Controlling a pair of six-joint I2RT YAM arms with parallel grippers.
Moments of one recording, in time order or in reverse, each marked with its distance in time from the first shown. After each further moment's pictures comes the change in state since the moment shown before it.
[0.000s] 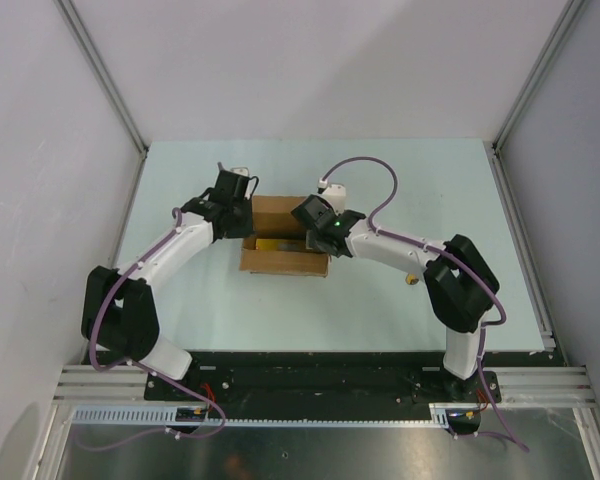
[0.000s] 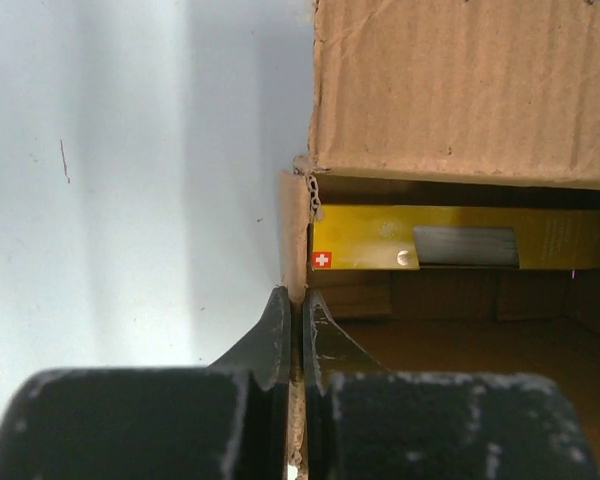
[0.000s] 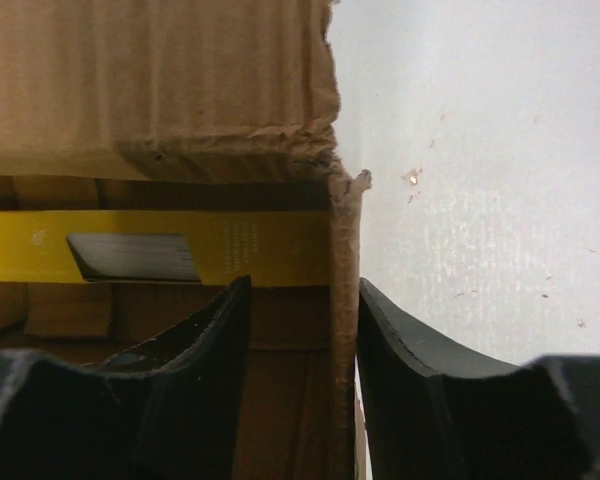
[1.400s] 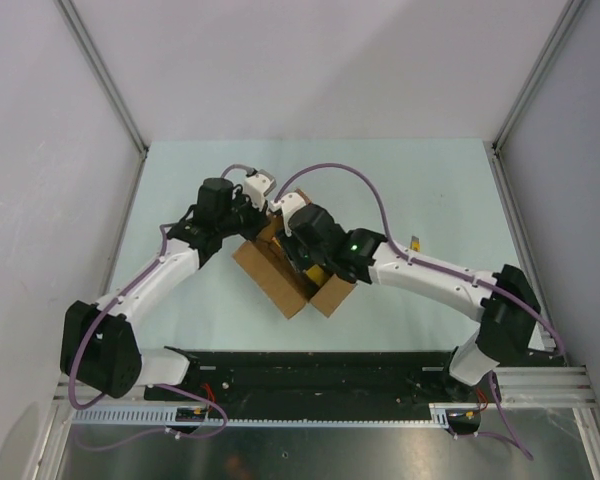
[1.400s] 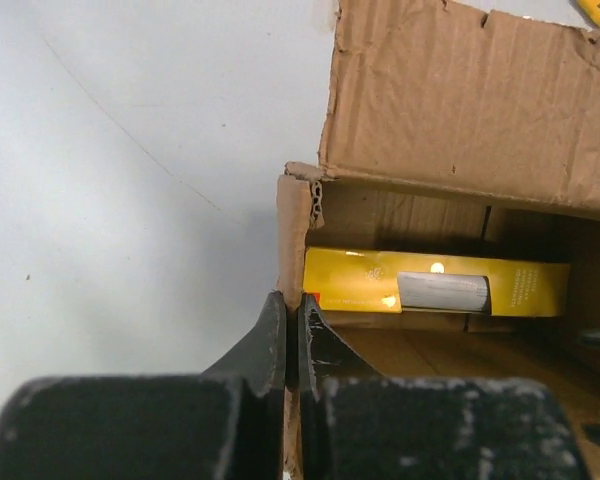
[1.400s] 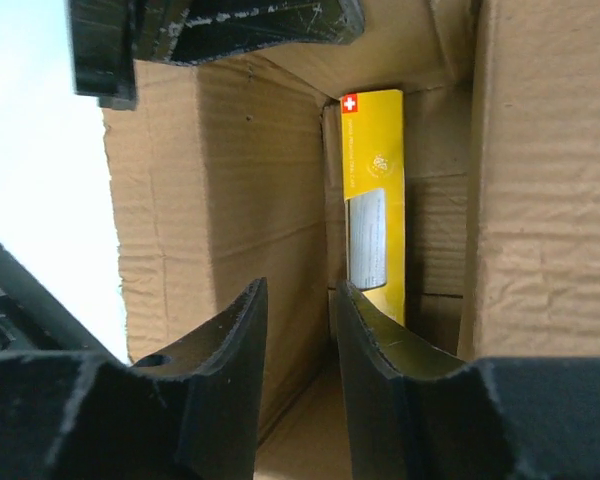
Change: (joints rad) left arm -0.001 -0.209 -0.192 0.375 0.433 0.547; right arm 0.171 -0.297 -0.074 0.123 -0.328 -0.590
